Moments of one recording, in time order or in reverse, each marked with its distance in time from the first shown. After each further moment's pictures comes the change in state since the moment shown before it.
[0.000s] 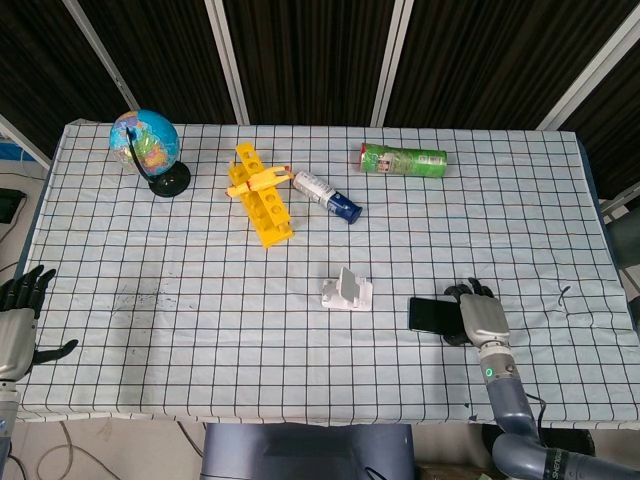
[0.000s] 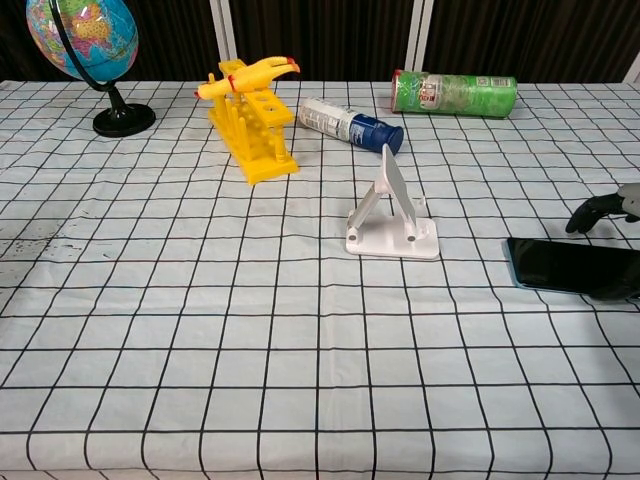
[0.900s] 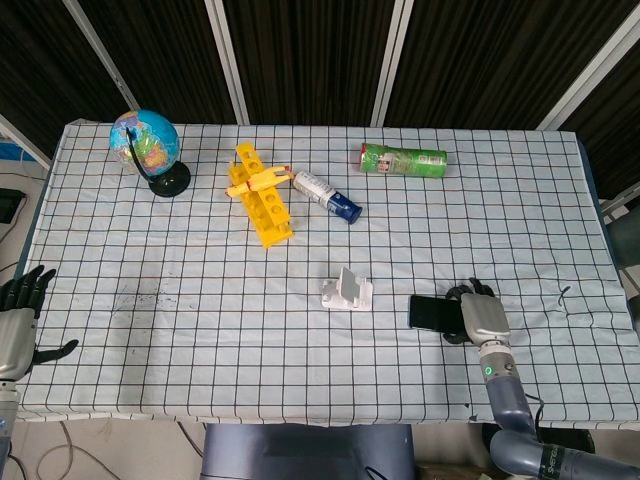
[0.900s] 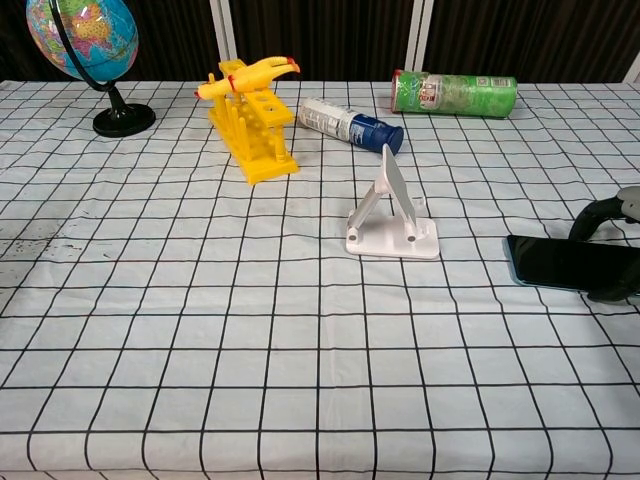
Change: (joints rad) left arm -0.001 0.003 0.000 -0.004 -0.005 -0.003 -0.005; right arm 0.020 -0.015 -0.024 0.039 0.054 0.002 -0.010
